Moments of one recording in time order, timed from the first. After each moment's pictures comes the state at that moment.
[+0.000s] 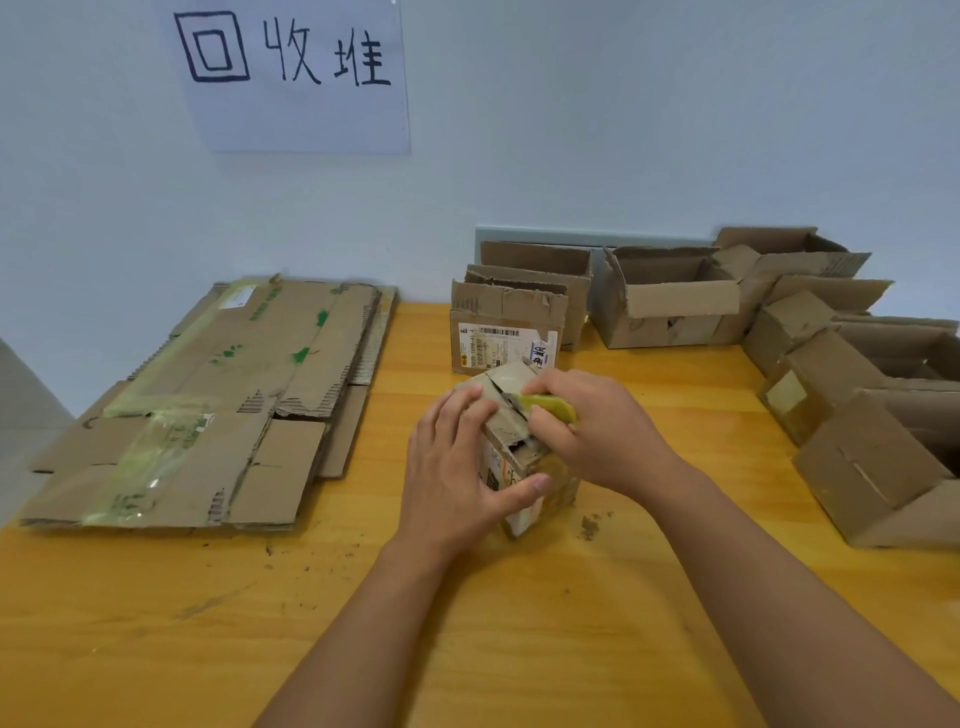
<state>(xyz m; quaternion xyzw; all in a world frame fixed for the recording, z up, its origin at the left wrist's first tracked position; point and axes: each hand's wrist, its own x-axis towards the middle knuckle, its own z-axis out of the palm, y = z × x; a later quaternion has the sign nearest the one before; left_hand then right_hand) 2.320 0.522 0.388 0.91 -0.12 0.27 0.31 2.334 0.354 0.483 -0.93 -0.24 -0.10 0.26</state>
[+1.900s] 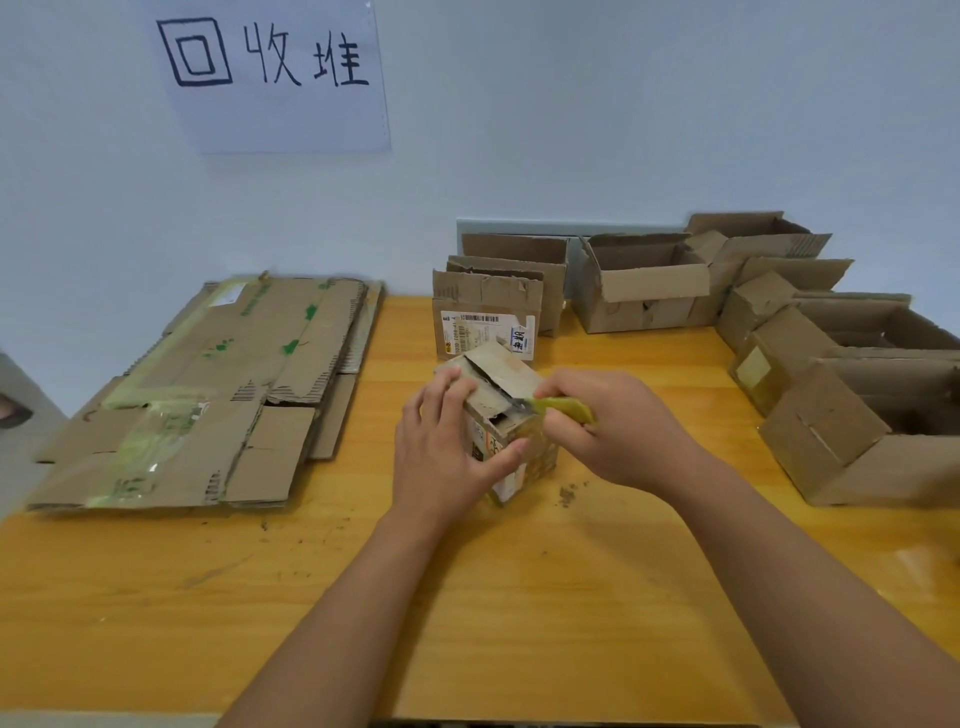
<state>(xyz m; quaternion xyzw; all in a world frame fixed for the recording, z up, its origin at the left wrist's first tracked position) 2.314 0.511 0.388 0.92 -0.08 0.27 0.28 2.299 0.318 0.487 -0.93 -0.27 -0.11 0.23</state>
